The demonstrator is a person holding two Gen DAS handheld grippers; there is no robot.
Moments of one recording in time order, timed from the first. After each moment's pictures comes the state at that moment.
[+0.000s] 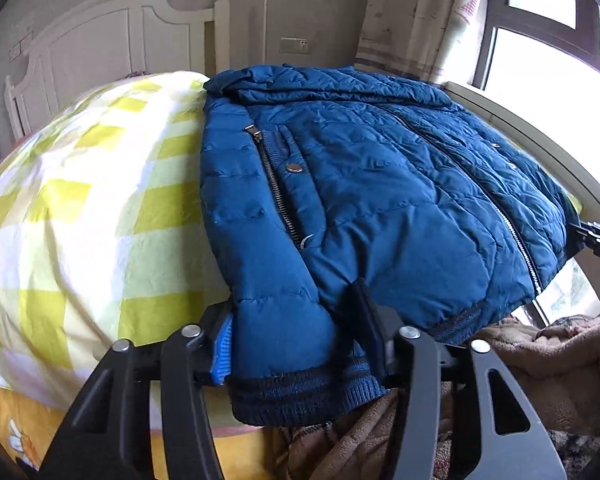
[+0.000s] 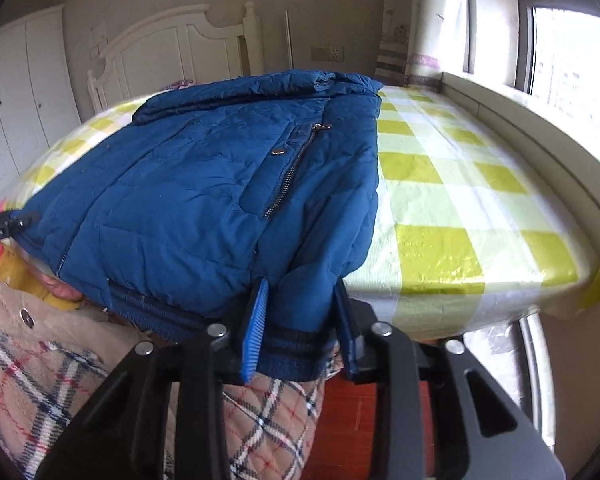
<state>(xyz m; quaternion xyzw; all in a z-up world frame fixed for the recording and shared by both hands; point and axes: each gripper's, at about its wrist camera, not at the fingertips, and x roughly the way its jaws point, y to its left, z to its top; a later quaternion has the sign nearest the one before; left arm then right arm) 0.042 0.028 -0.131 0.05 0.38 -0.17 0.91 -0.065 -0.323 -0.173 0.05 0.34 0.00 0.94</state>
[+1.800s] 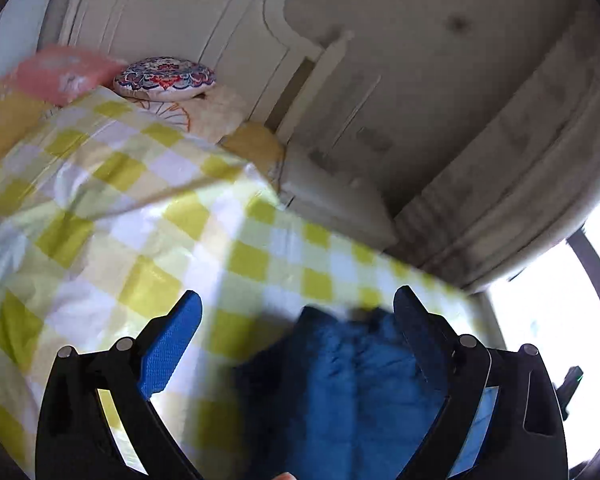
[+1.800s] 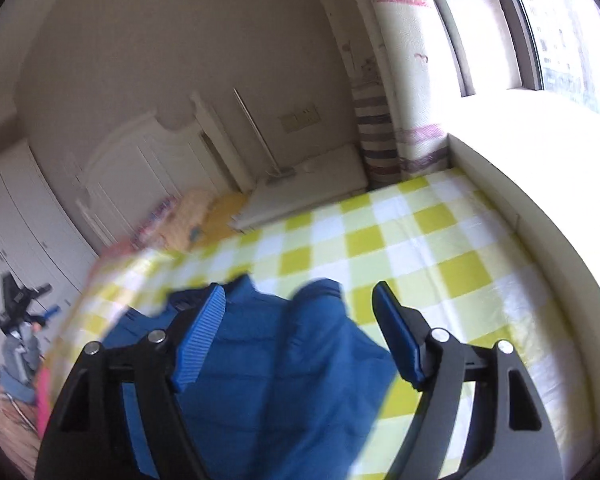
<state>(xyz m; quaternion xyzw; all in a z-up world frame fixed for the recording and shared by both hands) 0.354 0.109 0.032 -0.20 0.37 -0.12 0.90 0.176 -0.459 -0.036 0.20 0.28 0.00 0.94</state>
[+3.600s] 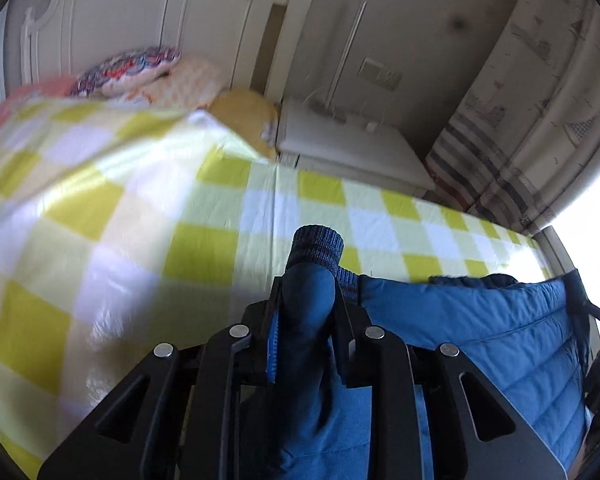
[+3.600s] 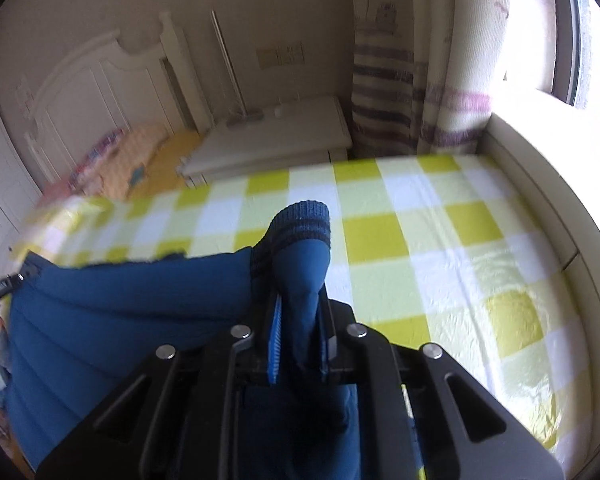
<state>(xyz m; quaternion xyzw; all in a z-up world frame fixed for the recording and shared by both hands) 0.436 0.009 -0.054 -0.09 0.40 -0.11 0.91 0.331 -0.421 -0.087 0.12 0.37 -0.05 0.92</state>
